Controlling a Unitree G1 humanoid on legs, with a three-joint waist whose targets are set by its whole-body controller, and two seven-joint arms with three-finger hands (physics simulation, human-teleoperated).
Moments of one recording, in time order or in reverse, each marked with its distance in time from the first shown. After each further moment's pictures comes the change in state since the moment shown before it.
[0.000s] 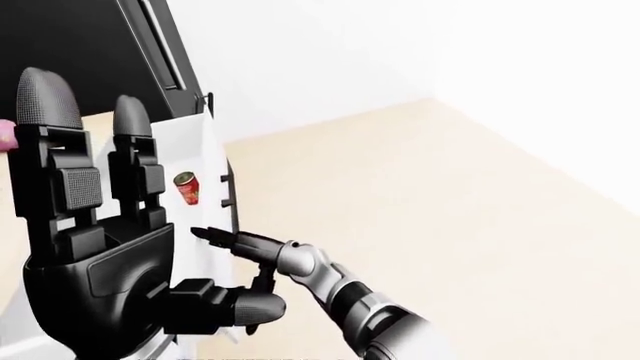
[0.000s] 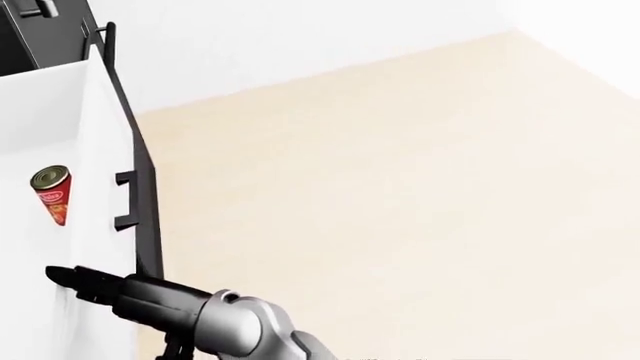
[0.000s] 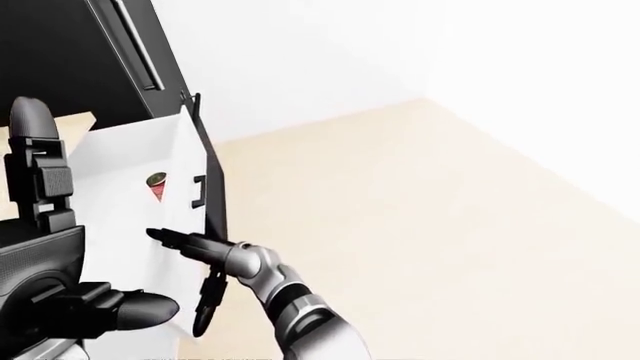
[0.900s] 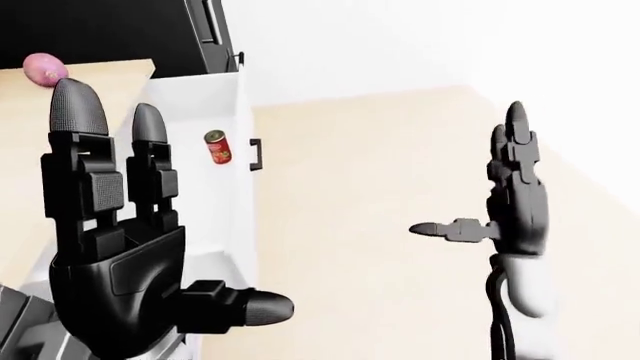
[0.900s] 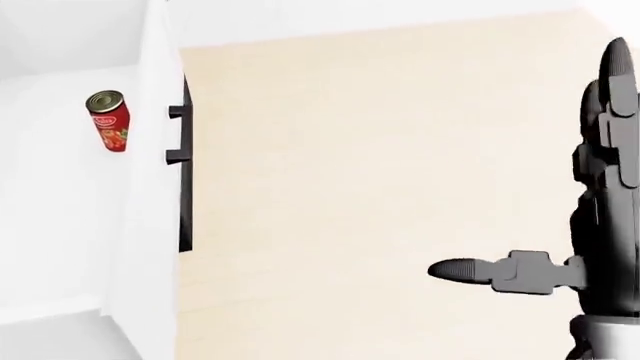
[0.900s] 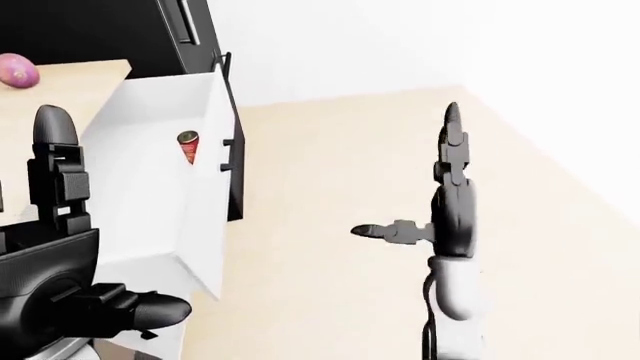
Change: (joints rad) left arm 0.024 -0.001 -0.039 0.024 0.038 -0.025 -0.002; right arm 0.824 -0.455 -0.209 -1.751 0.514 0.479 -0.369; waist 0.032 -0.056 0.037
